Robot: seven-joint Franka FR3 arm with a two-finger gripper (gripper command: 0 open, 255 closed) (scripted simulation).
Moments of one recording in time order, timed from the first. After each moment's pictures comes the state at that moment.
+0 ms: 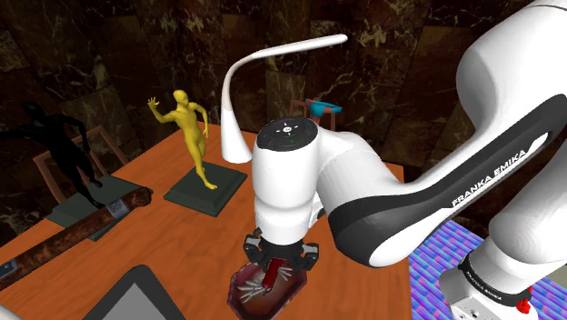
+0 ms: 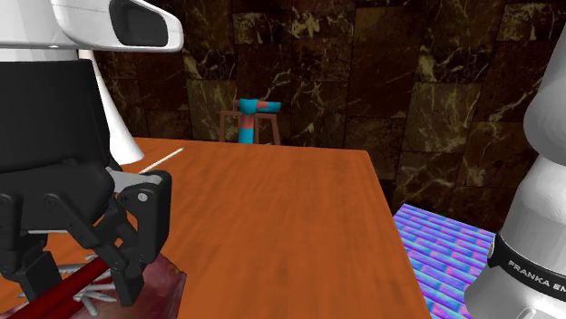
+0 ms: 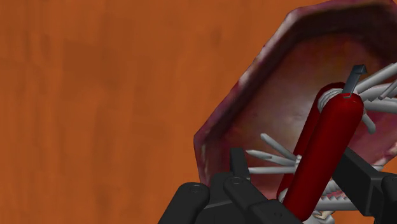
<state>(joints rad) -0.33 0.10 1.34 -2.17 -0.17 2.20 1.90</state>
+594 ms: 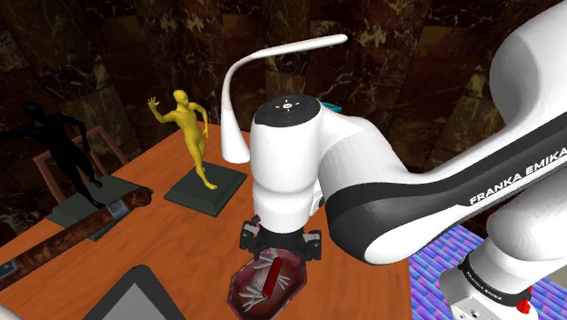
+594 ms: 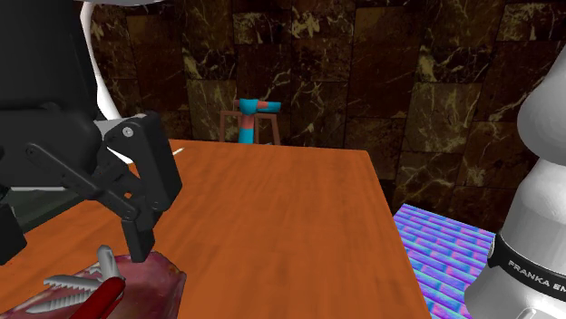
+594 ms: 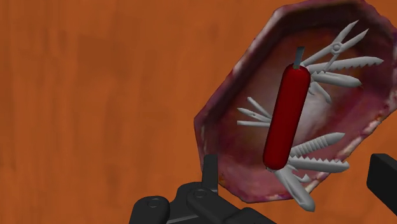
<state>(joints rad) -0.39 -0.04 1.37 -2.13 -0.01 2.14 1.79</state>
